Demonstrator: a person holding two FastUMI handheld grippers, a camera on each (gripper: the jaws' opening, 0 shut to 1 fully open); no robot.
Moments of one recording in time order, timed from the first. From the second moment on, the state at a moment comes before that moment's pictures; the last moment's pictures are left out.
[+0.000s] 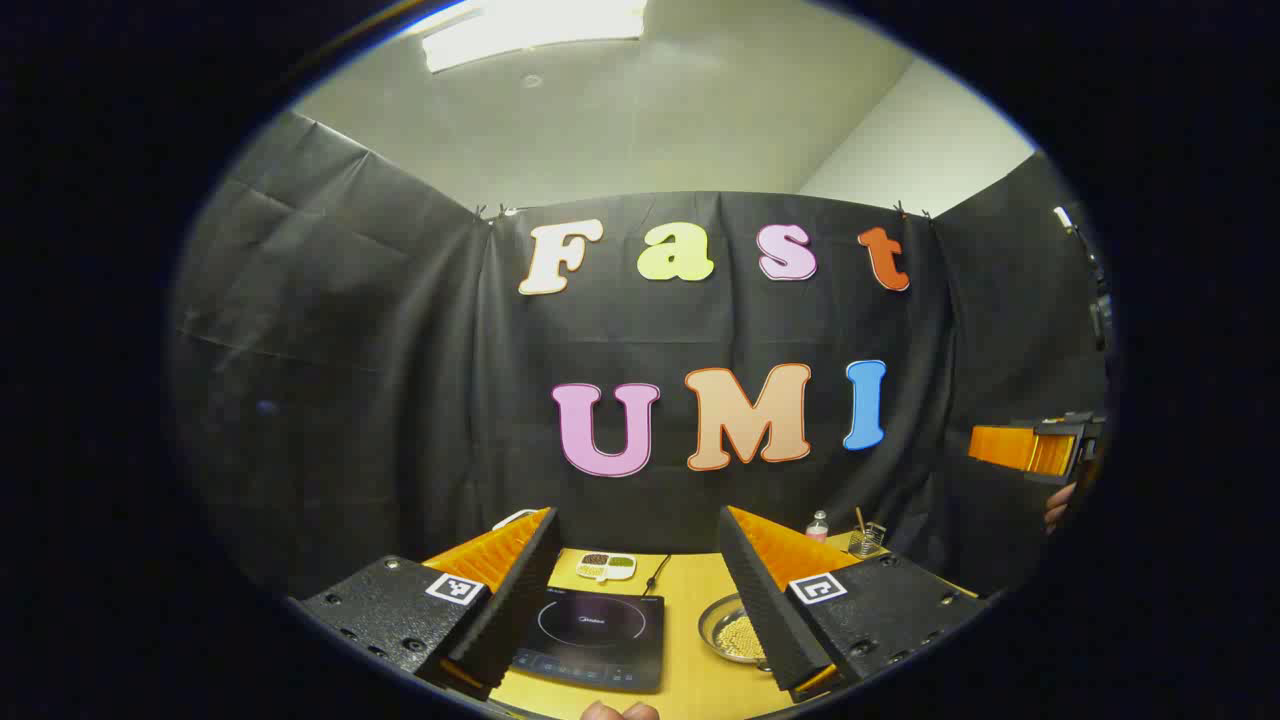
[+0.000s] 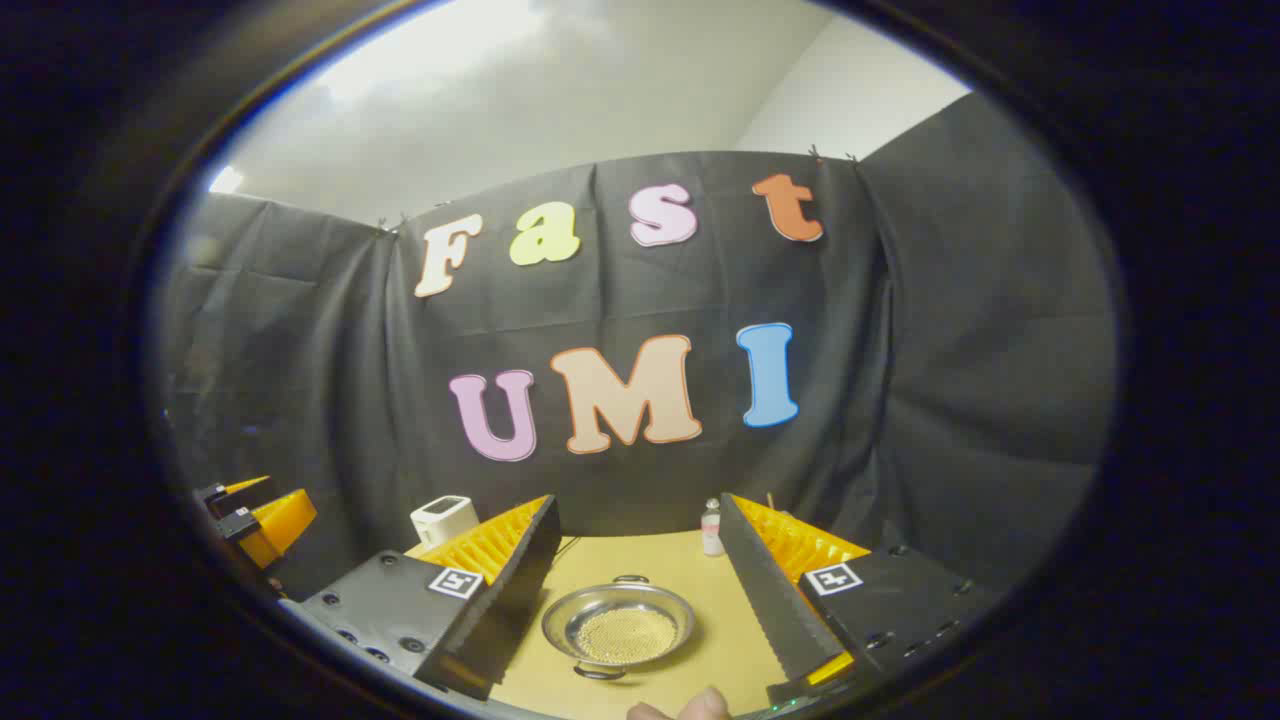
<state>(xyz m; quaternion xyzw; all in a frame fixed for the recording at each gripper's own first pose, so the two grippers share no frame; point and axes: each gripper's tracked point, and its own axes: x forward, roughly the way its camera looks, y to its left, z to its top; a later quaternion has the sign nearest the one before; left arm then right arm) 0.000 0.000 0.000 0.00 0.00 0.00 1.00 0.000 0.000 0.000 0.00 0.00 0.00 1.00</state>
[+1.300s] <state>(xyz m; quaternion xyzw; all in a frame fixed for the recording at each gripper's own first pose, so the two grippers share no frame) -0.005 0.007 0.004 -0.02 0.01 -0.01 1.00 -0.008 0.030 -0.015 -0.02 0.02 0.03 1.00</state>
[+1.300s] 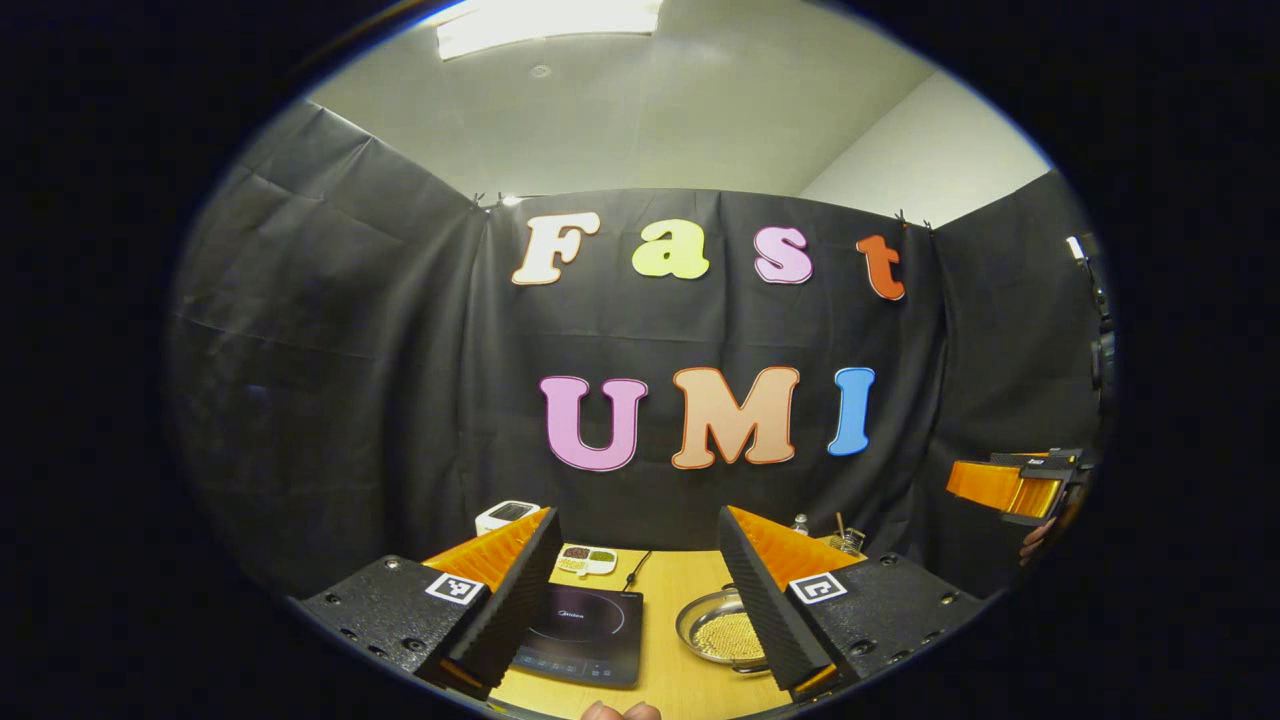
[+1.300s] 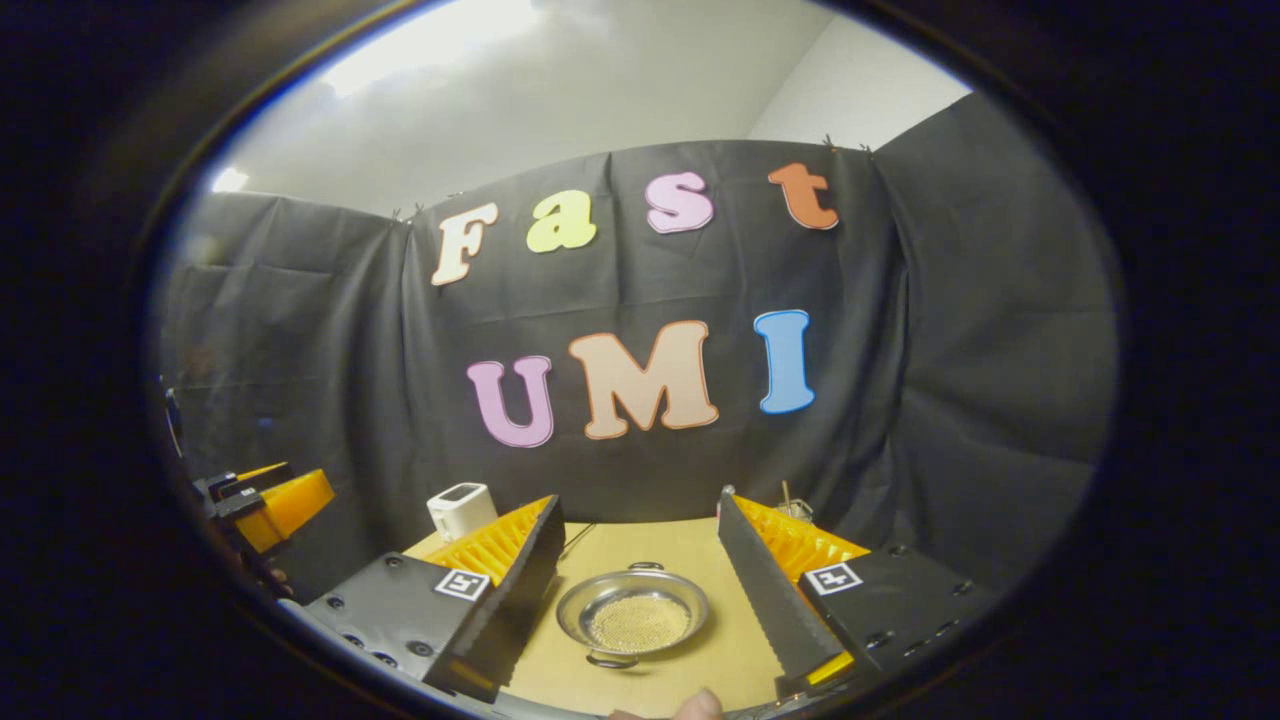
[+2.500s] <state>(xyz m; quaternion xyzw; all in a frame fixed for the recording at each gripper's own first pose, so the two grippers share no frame) 0.047 0.006 -0.027 0.01 0.05 0.07 1.00 0.075 0.060 -0.211 0.04 0.29 0.17 0.94</state>
